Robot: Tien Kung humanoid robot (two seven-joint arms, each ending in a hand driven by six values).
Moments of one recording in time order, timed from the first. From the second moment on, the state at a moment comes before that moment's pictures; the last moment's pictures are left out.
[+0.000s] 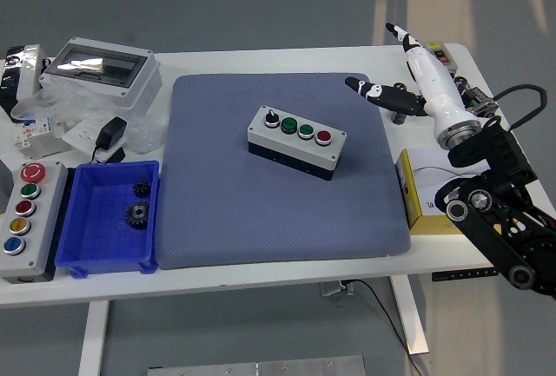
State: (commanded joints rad) left arm -0.04 0.14 -1.74 -0.21 1.84 -0.10 0.55; right arm 0.44 -0.36 1.00 1.46 -1.78 -0.29 -0.28
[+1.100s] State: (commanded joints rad) left arm -0.03 0.13 -1.72 -0.22 1.82 -0.10 0.57; right arm 0.55 -0.31 0.85 1.38 -1.78 -0.23 -0.43
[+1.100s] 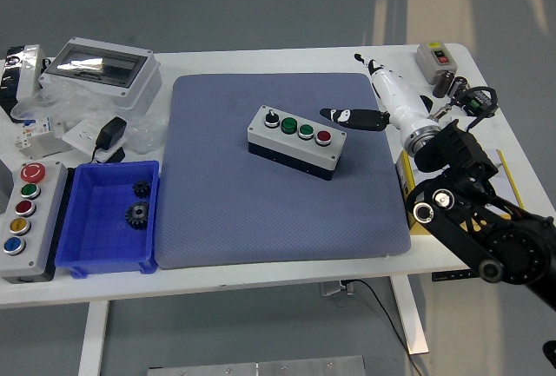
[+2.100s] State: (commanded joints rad) left arm -0.03 0.14 -1.73 -0.22 1.82 -0.10 0.58; right arm 0.77 -0.20 0.51 1.11 -1.58 -0.18 -0.44
